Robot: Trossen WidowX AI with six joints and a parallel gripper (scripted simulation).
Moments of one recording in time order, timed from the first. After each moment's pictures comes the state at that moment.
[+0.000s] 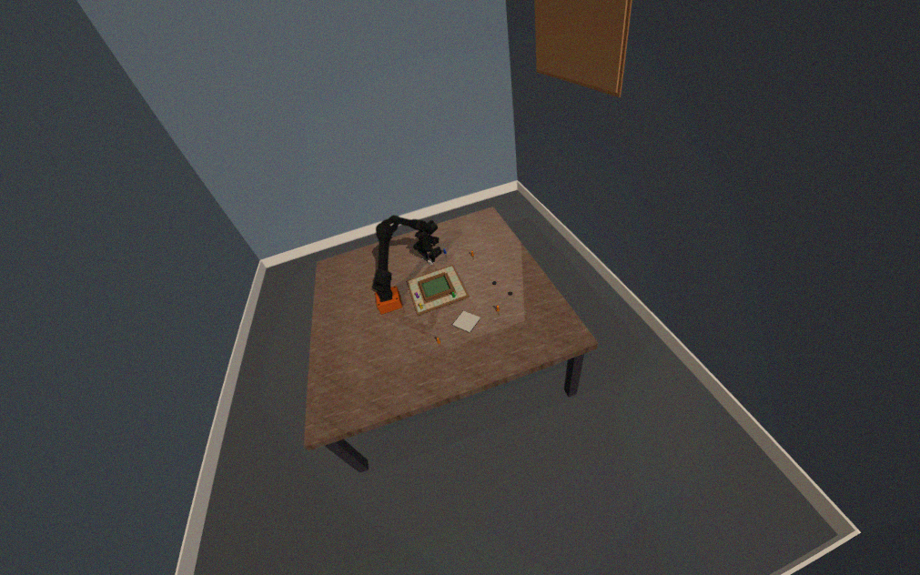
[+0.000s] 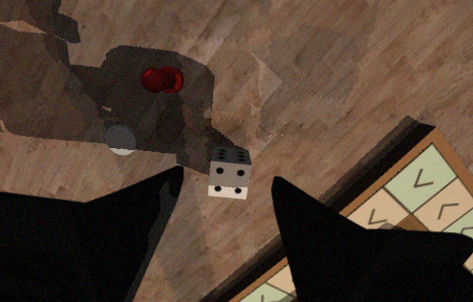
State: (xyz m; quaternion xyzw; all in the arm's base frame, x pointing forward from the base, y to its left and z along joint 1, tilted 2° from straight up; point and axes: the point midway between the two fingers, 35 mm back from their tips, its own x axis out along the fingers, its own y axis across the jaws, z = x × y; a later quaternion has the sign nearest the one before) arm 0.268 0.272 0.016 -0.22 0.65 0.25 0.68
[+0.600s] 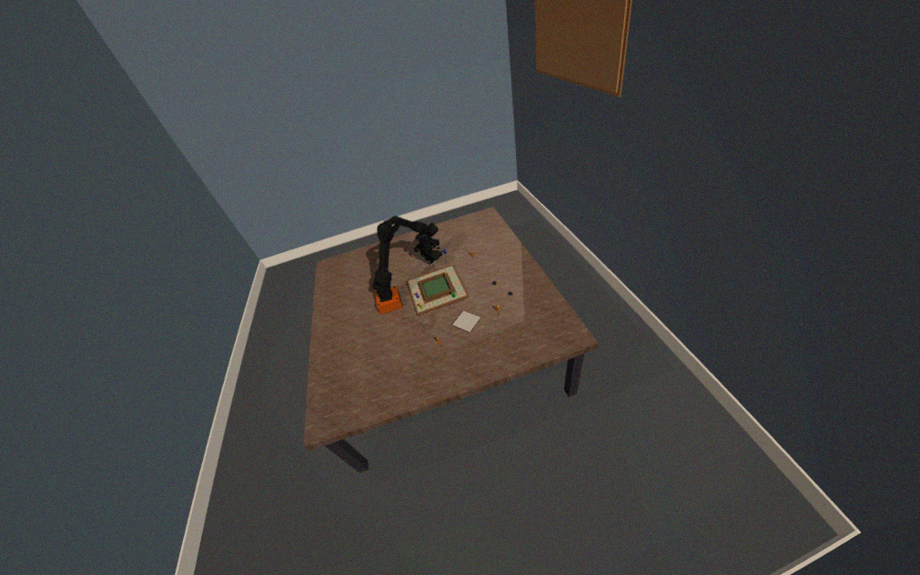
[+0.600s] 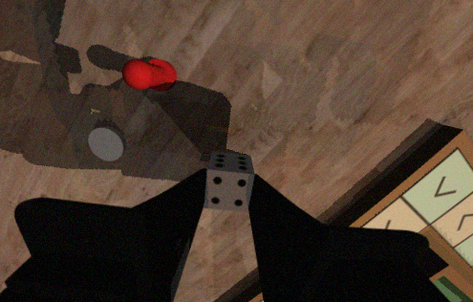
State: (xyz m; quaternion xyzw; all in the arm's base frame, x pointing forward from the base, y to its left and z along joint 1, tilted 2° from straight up) arm 0.266 0.271 0.001 -0.22 0.65 0.25 0.68
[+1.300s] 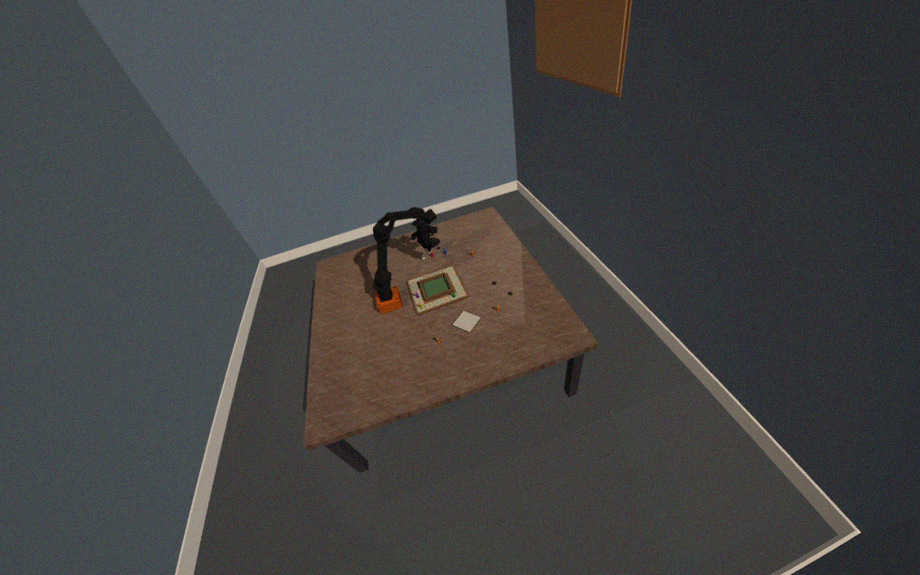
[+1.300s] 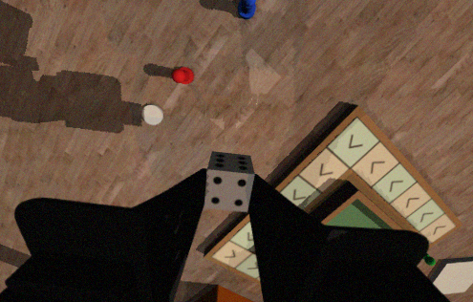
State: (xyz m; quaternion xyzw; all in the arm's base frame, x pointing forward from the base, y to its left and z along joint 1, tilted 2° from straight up) arm 0.271 0.262 0.092 -0.23 0.66 0.25 0.67
